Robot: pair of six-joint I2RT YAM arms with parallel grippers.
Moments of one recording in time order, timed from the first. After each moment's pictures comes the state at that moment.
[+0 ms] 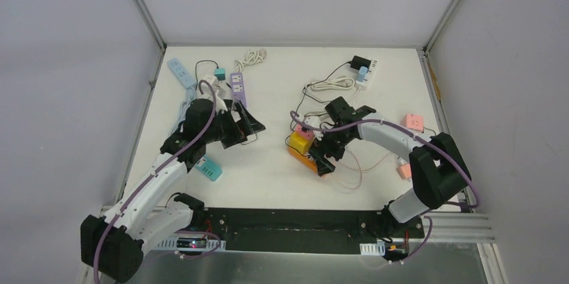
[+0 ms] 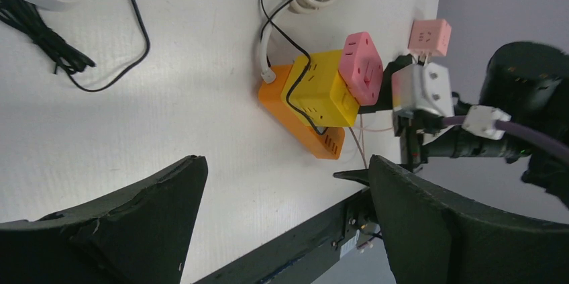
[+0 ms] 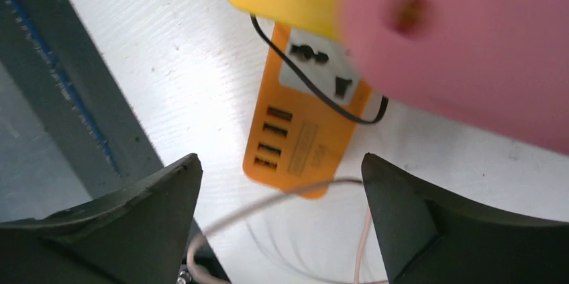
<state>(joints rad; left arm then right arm) -0.35 0.88 0.68 -0.25 0.37 -0.85 0.62 1.55 0.96 -0.75 -0.49 -0.45</state>
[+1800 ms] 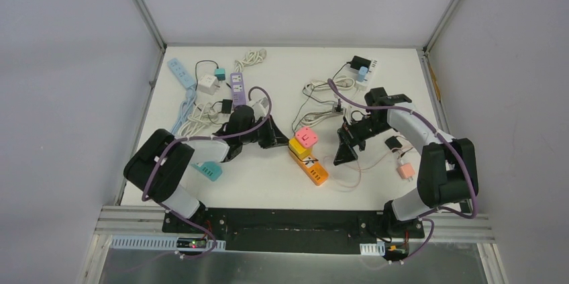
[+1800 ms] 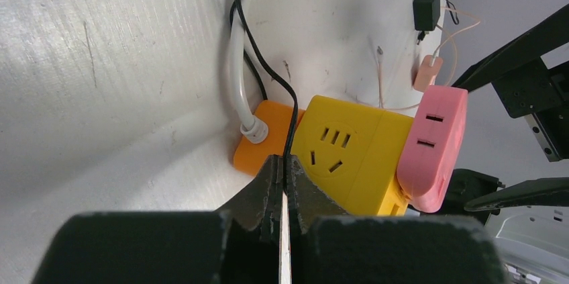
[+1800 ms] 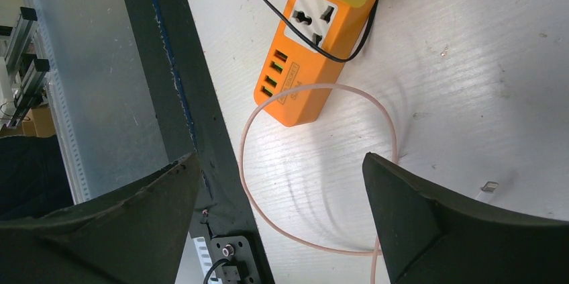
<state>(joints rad) -0.57 1.57 0.56 0.59 0.51 -0.93 0.23 1.52 1.02 -1.07 -0.92 -0.76</state>
